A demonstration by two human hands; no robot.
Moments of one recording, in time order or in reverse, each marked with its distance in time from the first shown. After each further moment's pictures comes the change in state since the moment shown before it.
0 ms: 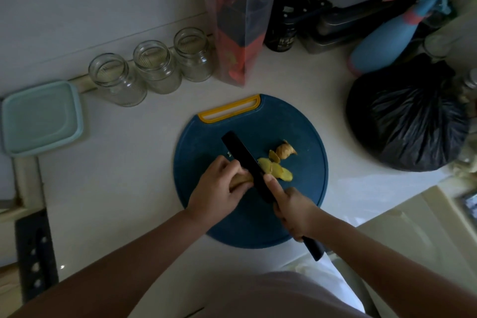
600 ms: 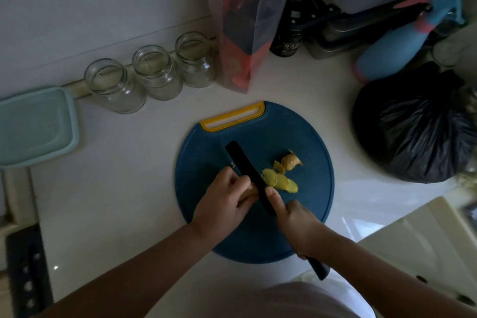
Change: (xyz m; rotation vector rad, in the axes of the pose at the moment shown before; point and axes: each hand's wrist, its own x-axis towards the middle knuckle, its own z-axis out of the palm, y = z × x) left_hand 0.001 -0.005 0.006 0.122 0.019 0.093; right_hand 0.001 -0.017 0.004 -0.104 0.069 0.075
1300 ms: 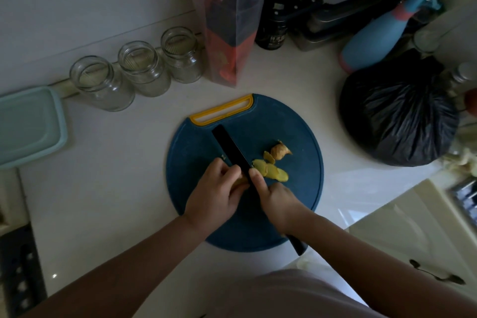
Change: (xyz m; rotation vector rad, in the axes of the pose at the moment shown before) left_hand 0.001 0.000 -0.001 0.019 -0.037 0.001; right_hand 0.011 -0.010 0.005 0.114 0.039 -0.066
